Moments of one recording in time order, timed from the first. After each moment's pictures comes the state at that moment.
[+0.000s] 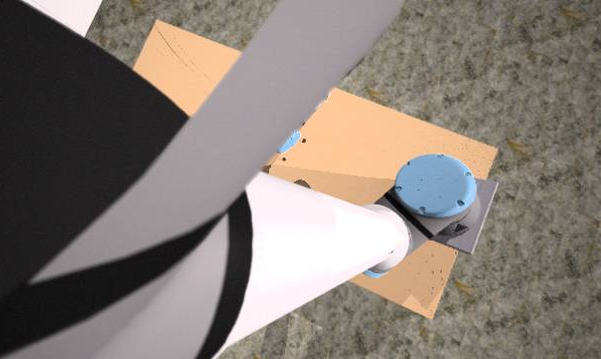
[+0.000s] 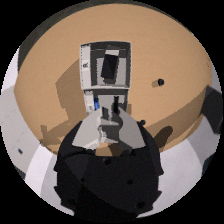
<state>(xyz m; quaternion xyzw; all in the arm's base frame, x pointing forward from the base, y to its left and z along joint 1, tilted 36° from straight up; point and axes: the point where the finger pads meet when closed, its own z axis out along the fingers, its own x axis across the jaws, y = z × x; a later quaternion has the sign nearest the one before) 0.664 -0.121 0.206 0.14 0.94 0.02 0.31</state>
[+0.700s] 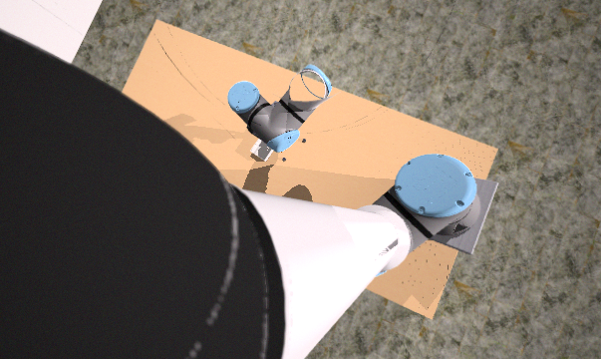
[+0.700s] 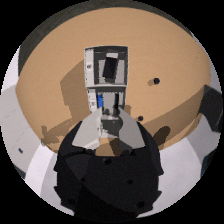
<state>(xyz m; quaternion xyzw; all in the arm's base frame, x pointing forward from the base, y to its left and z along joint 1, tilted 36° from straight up) 0.652 -0.120 0.223 0.14 0.94 0.02 0.31</state>
